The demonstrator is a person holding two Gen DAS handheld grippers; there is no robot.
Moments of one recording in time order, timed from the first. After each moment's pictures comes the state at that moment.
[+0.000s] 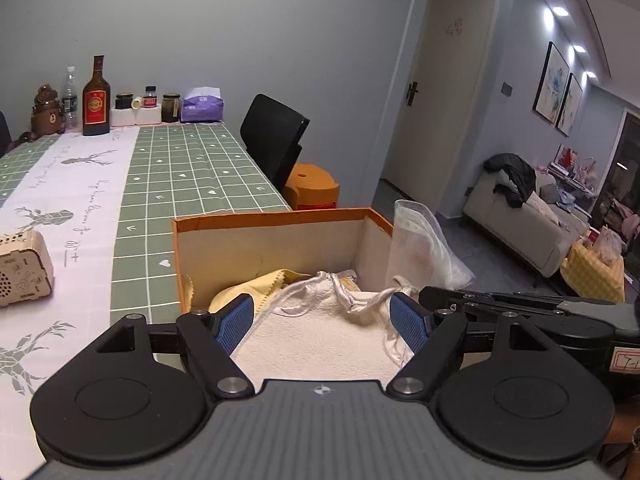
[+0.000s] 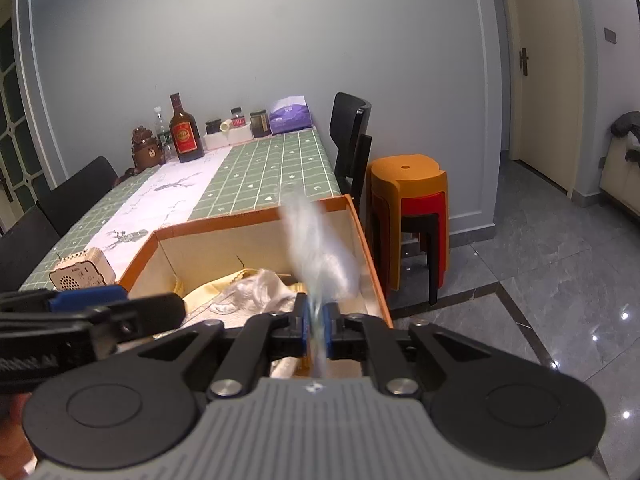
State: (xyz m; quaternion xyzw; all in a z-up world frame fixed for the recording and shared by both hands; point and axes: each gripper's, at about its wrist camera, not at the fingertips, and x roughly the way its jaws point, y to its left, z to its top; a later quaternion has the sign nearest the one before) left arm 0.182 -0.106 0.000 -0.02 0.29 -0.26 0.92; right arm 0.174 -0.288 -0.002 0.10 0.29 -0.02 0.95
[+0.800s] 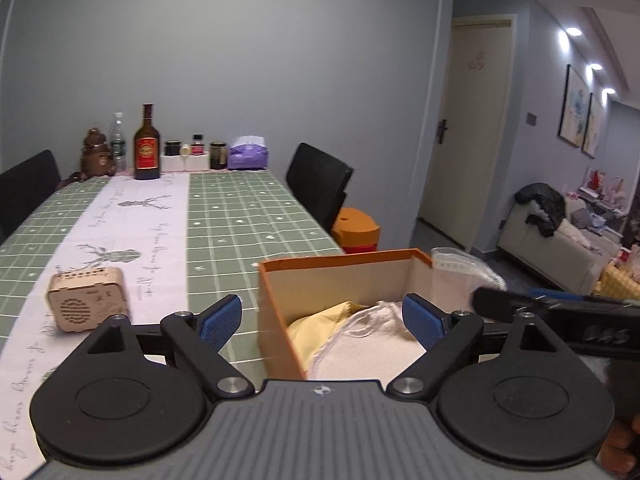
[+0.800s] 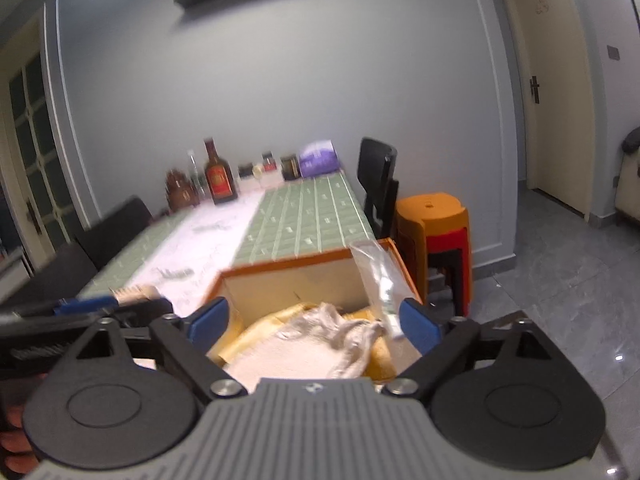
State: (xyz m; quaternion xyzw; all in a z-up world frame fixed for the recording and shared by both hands) left arm 0.155 -0.058 0.030 -0.01 0.23 -0.20 0.95; right arm 0.121 -0.264 0.036 0.13 0.21 0.01 0.97
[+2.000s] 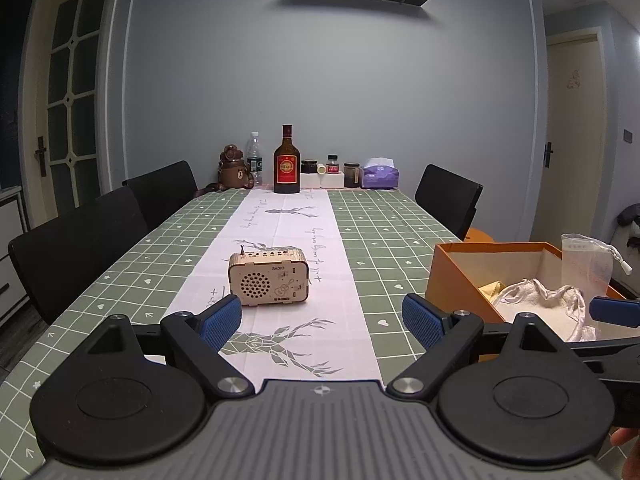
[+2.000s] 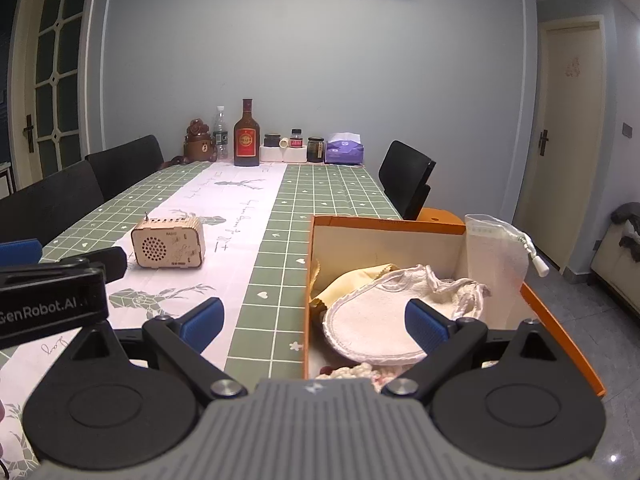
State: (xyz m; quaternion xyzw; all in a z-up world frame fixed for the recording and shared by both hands) left arm 0.093 0.044 0.015 0.00 0.19 -0.04 0.98; right arm 0.095 -0.103 0.015 -0.02 0.23 -0.01 0.97
